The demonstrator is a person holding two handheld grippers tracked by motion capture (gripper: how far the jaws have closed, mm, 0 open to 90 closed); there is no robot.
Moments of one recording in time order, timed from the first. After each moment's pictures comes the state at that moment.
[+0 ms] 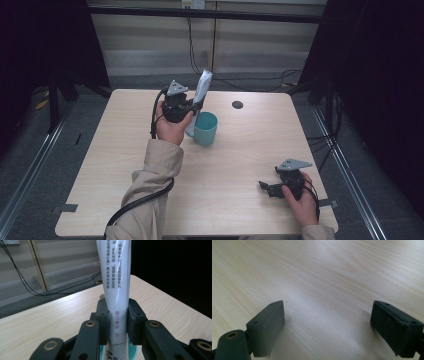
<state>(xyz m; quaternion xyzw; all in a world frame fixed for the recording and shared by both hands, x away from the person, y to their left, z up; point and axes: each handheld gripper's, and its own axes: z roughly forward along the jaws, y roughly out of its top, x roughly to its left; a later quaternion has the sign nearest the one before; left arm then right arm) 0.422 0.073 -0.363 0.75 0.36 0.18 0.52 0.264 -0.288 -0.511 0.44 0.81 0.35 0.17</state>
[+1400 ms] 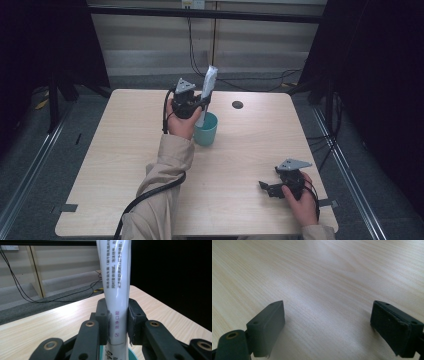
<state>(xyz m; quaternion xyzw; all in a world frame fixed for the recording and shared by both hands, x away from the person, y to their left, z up) 0.446 0.049 -0.381 0.73 0.36 0.18 0.55 0.264 -0.288 -0.511 0.44 0.81 0.35 0.17</state>
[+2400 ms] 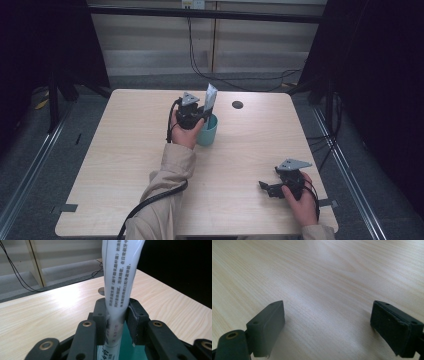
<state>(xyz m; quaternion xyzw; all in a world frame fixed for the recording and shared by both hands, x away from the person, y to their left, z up) 0.442 0.044 -0.423 0.75 0.37 0.17 0.52 0.264 -0.288 -0.511 0.44 0.81 0.35 0.17</state>
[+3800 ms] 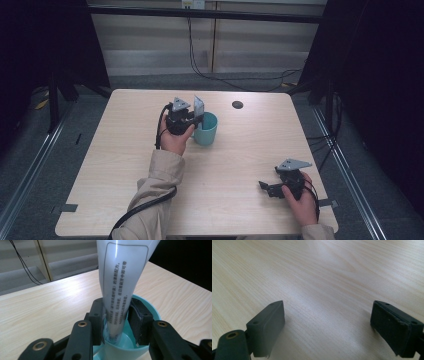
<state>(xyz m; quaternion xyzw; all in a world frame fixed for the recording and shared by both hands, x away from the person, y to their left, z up) 0.427 0.071 -0.425 0.76 0.38 0.18 0.50 0.264 -0.288 -0.511 0.44 0.81 0.35 0.17</state>
